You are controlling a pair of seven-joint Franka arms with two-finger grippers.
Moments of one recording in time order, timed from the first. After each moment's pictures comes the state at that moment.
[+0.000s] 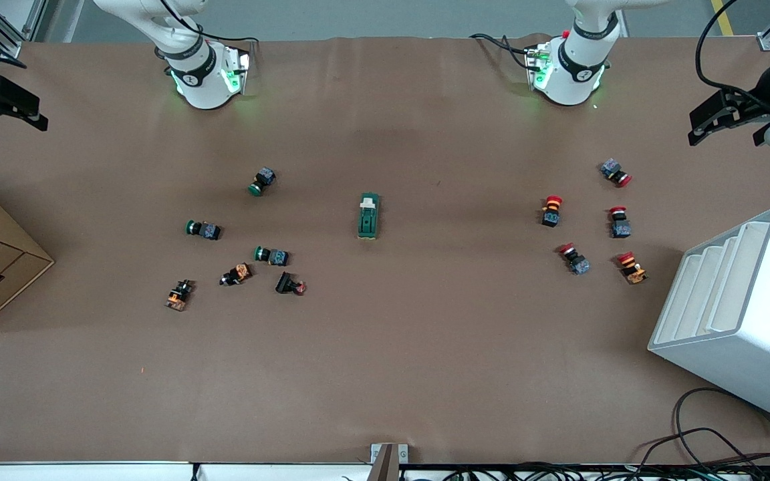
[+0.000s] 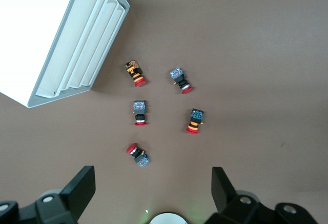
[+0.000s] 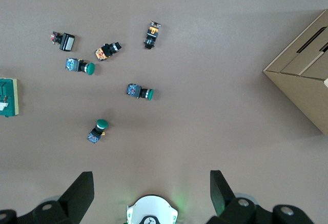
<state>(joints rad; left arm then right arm) 0.04 -0.13 -0.10 -1.63 0.01 1.48 -0.02 -0.03 -0.13 -0.03 -1.58 0.00 1.35 -0.11</state>
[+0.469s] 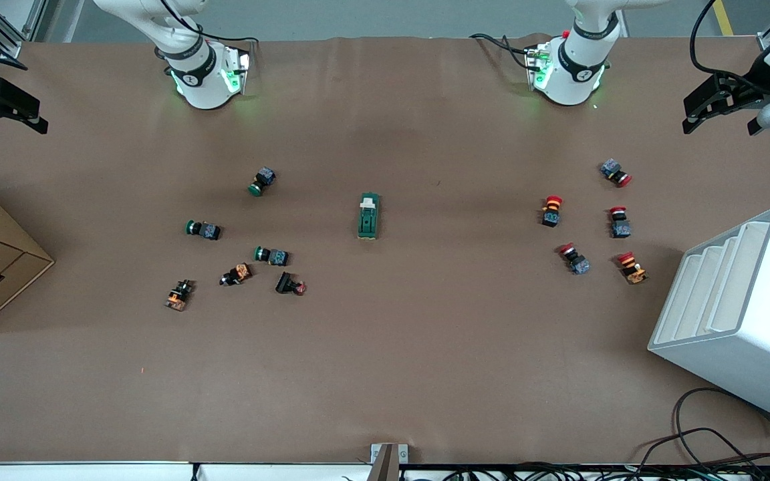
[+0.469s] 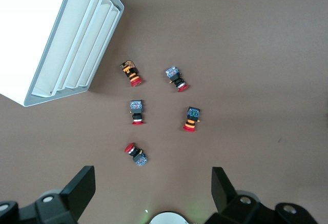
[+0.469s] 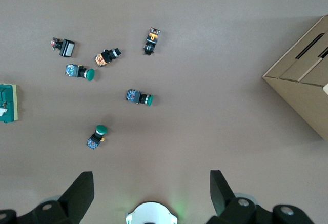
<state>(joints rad) 0.04 -0.16 -0.12 -1.65 0.01 1.48 0.00 -0.03 -0.13 -0.03 -1.60 0.00 1.40 -0.11</state>
